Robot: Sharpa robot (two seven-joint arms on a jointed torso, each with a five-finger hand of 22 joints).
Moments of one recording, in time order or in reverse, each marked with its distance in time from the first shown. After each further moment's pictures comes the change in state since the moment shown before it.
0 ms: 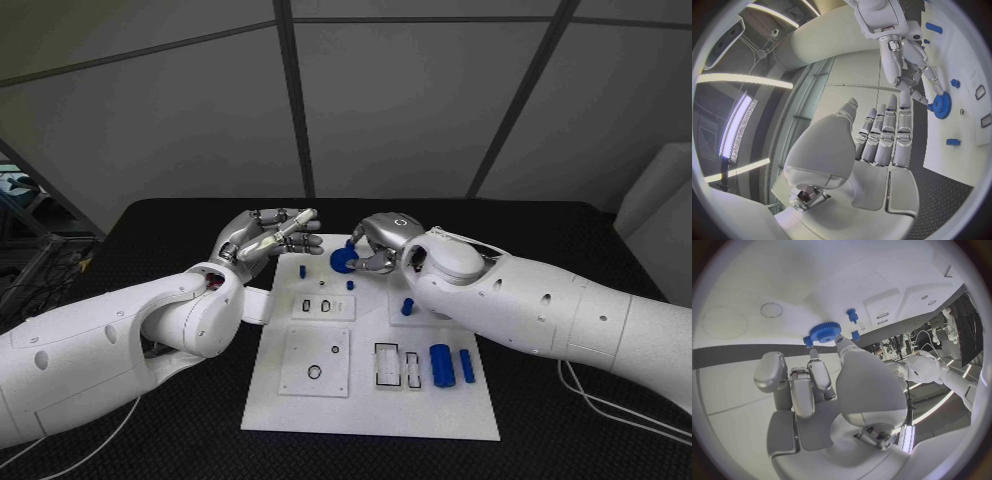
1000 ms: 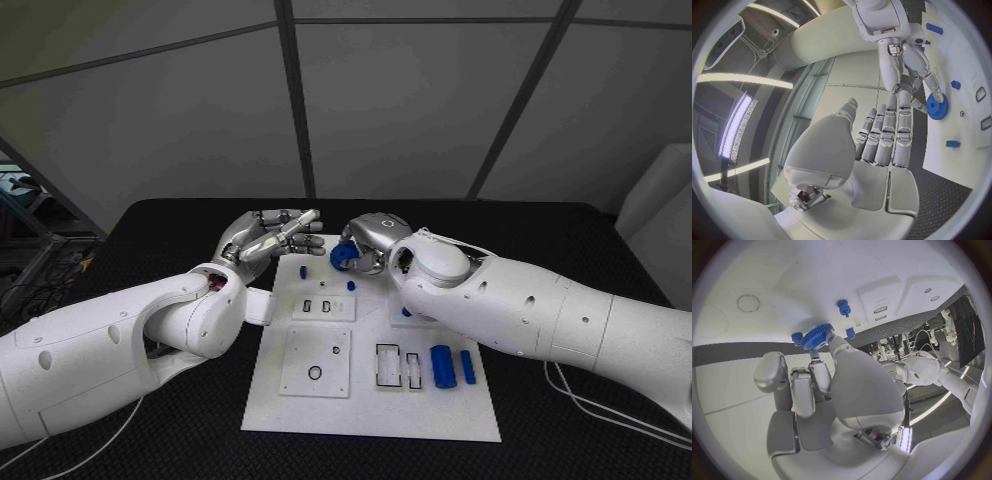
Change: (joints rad) left arm 0.000 0.005 0.000 0.000 0.000 0.000 0.000; left_hand 0.000 0.000 -0.003 0.003 0.000 0.000 0.000 0.000 0.000 0.000 0.000 0.000 0.000 0.000 0.000 0.004 -0.002 0.000 0.004 -0.004 0.000 -0.001; right arm 0.000 0.057 0.000 -0.024 -0.024 0.001 -0.012; right_hand 0.110 0.028 0.045 -0.126 -0.019 0.041 -0.012 0.046 -0.006 0.009 -0.014 -0.001 -0.002 0.000 -0.014 -0.010 0.000 0.000 0.000 -0.015 -0.005 -0.014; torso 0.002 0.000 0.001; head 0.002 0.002
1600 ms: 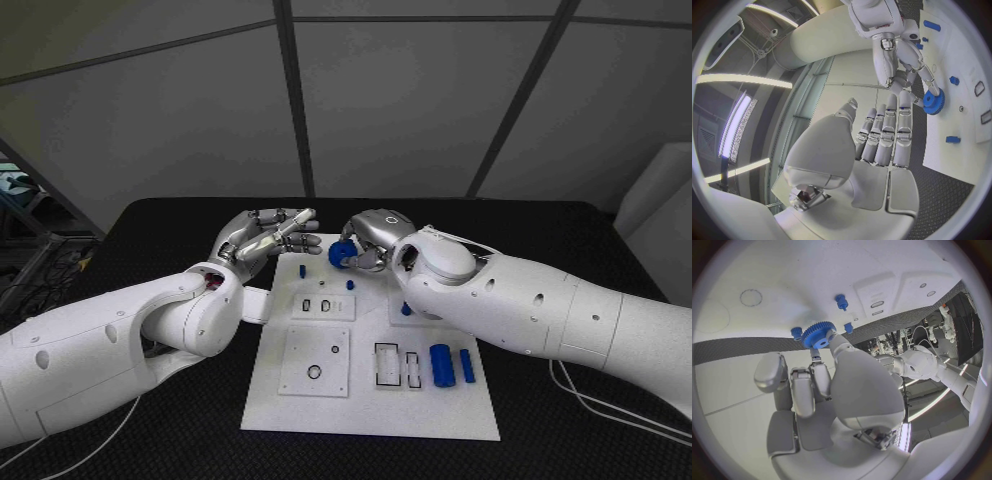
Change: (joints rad) left arm 0.000 -0.001 0.000 -0.010 0.000 0.000 0.000; left_hand 0.000 0.000 0.000 0.000 0.000 0.000 0.000 0.000 0.000 0.000 0.000 0.000 0.000 0.000 0.000 0.000 0.000 0.000 0.000 0.000 0.000 0.000; right arm 0.004 -0.030 0.003 0.037 0.019 -0.020 0.015; right_hand 0.006 0.006 -0.013 -0.006 0.009 0.050 -0.017 0.036 0.003 0.028 -0.013 0.043 0.026 0.000 0.000 -0.008 0.000 0.000 0.000 0.000 0.000 0.005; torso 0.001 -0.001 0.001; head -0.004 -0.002
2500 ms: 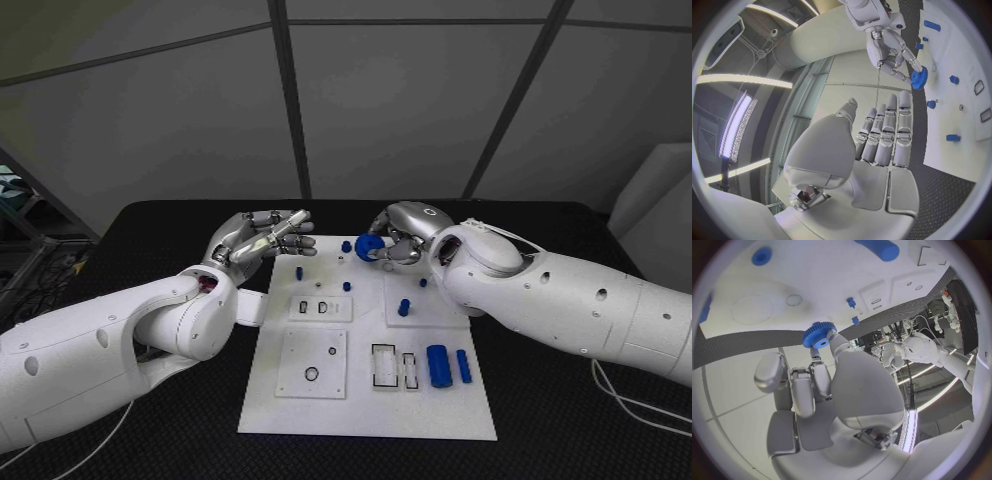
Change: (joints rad) left arm 0.000 -0.007 0.000 0.004 0.000 -0.002 0.000; left_hand 0.000 0.000 -0.003 0.003 0.000 0.000 0.000 0.004 0.000 0.000 0.000 0.000 0.000 0.000 0.000 0.000 -0.001 0.000 0.000 0.000 0.000 -0.001; right arm 0.003 -0.167 0.040 0.134 0.085 -0.006 -0.008; right_hand -0.009 0.004 -0.005 0.000 0.008 0.001 0.000 0.000 0.001 0.000 0.000 0.000 0.000 0.000 0.000 0.000 -0.001 0.000 0.000 0.000 0.000 -0.002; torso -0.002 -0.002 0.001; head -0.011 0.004
